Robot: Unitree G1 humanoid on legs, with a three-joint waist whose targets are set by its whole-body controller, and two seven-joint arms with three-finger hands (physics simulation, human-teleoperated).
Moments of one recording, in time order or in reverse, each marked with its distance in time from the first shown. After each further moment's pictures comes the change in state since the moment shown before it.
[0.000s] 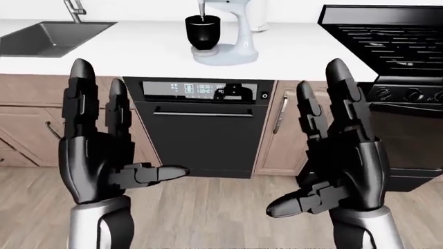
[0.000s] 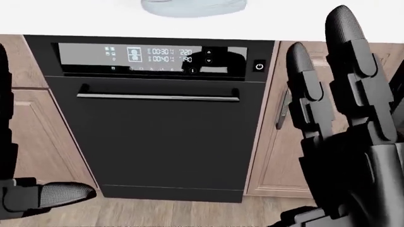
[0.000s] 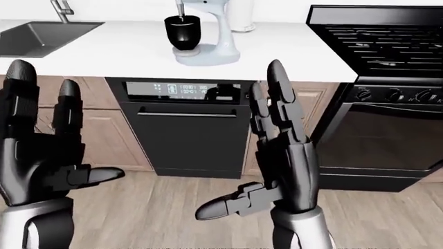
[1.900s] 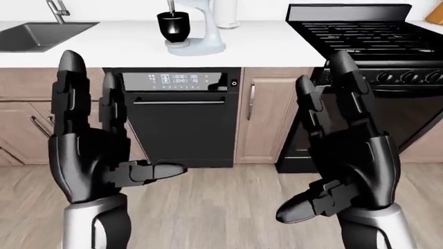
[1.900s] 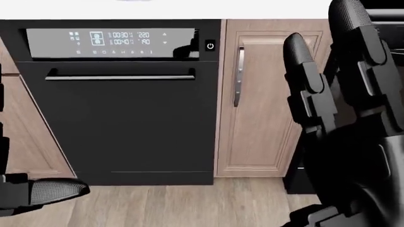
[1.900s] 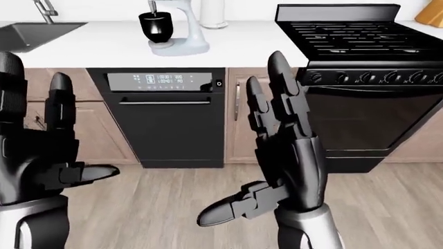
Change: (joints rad) left arm -0.029 0.016 0.016 -0.019 -0.020 0.008 0.017; right arm -0.059 -0.014 -0.066 -0.058 0.151 0.119 -0.022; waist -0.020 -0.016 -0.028
